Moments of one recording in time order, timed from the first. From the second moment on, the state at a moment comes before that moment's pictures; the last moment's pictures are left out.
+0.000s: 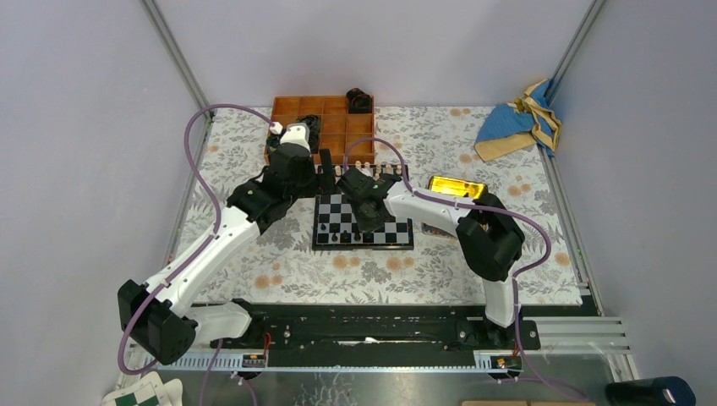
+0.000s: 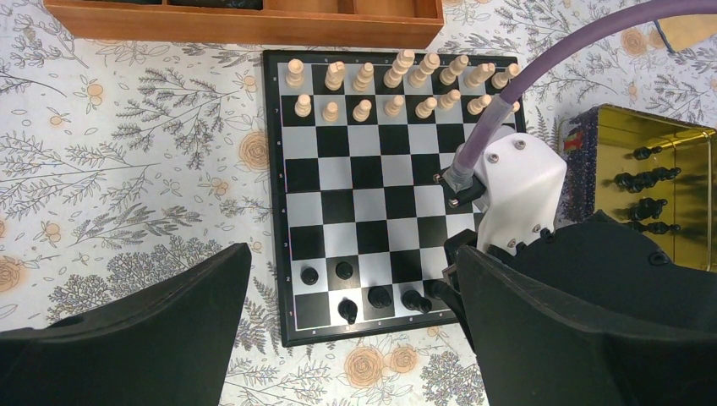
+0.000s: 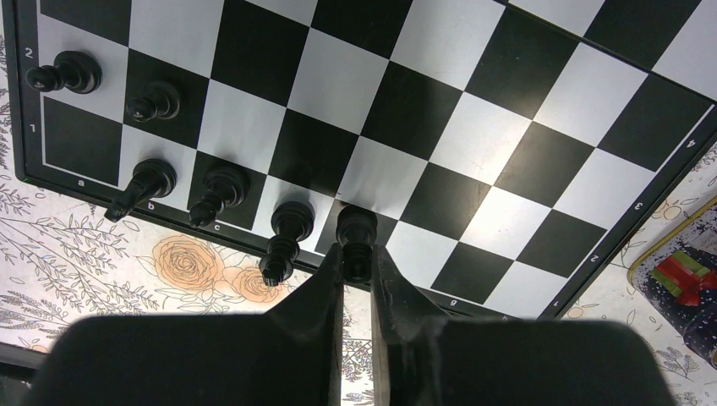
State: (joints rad) left arm -0.55 1.21 1.13 -0.52 -0.27 -0.46; right arm 0.89 1.96 1.49 -0.75 0.17 0.47
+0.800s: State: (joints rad) left arm -0.55 1.22 1.13 -0.52 -0.27 -0.46; right arm 0.89 1.95 1.48 -0.75 0.17 0.47
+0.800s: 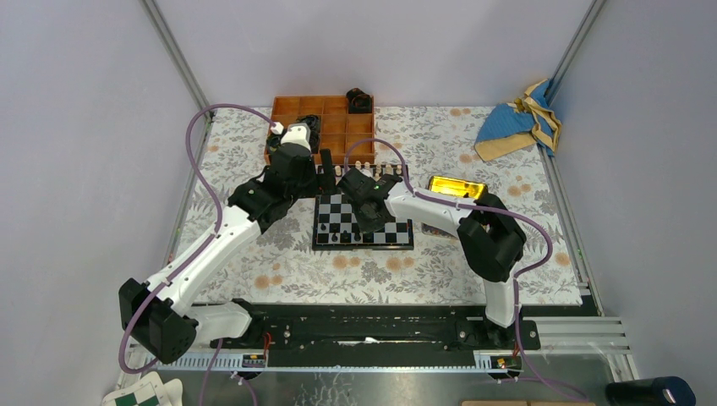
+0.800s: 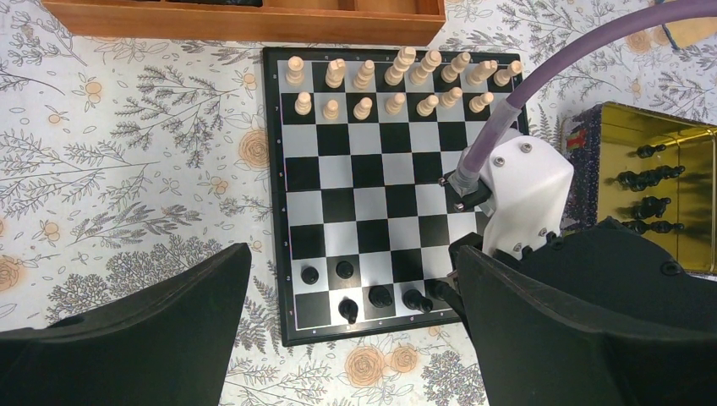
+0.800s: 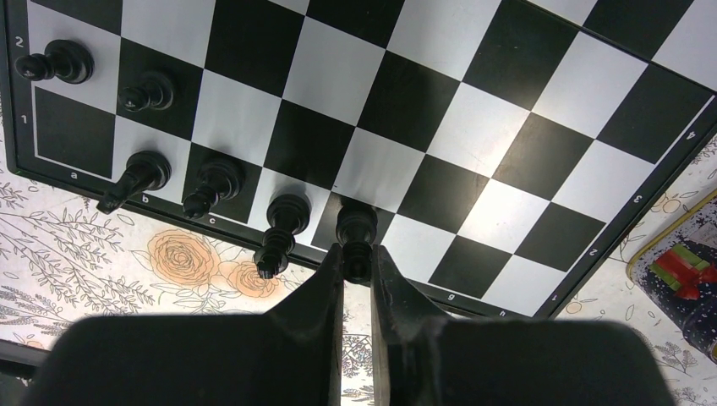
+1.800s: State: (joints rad) left arm -0.55 1.22 1.13 -0.53 -0.27 -0.46; right arm 0.90 1.95 1.47 -0.77 0.16 0.46
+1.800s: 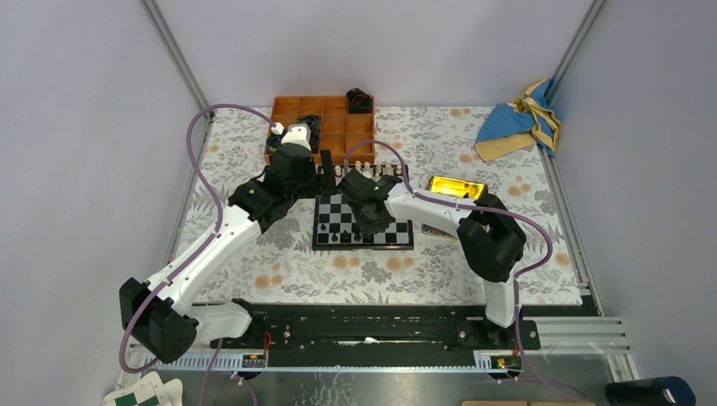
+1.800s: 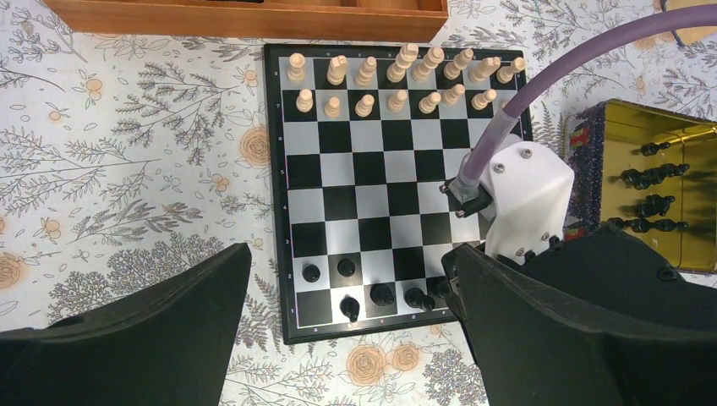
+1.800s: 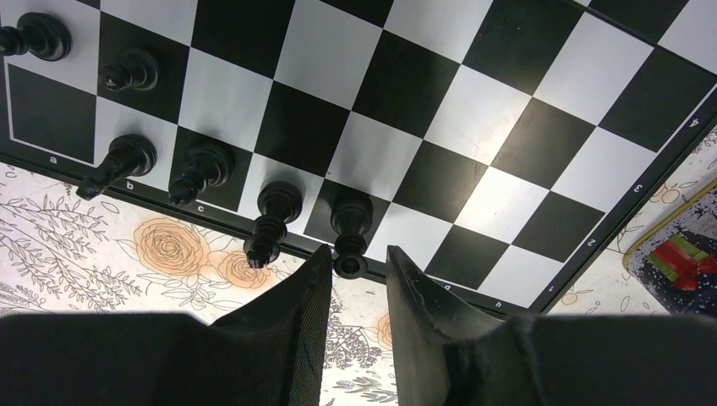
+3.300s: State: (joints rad) left arm -0.55 1.22 1.13 -0.53 -0.26 -0.45; right arm 0.39 1.67 1.26 -0.77 0.37 0.49
